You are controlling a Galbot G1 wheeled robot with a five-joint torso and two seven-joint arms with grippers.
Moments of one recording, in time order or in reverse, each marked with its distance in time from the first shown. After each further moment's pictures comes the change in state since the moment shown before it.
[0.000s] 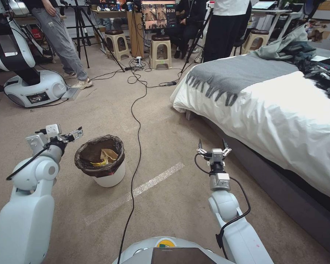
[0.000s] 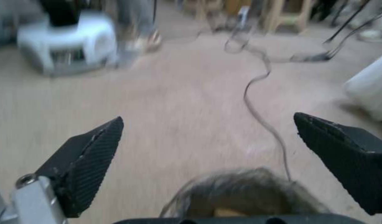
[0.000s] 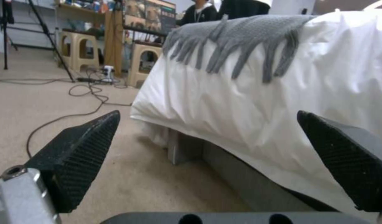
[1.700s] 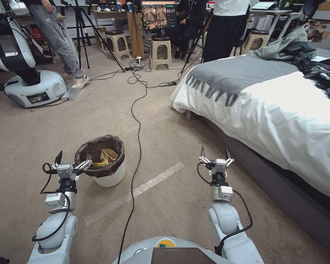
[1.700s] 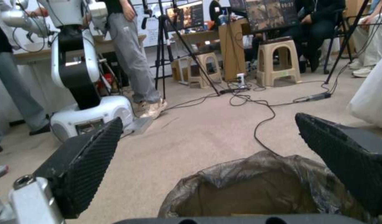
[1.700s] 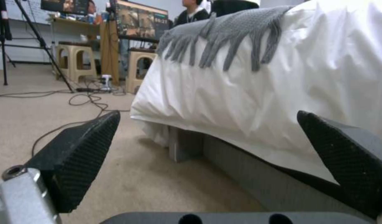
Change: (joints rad) left arm 0.341 -0.208 0.060 0.164 0.356 -0.848 0.105; right arm -0.099 0.084 0.055 -0.014 -0.027 0.139 -0.044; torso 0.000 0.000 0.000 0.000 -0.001
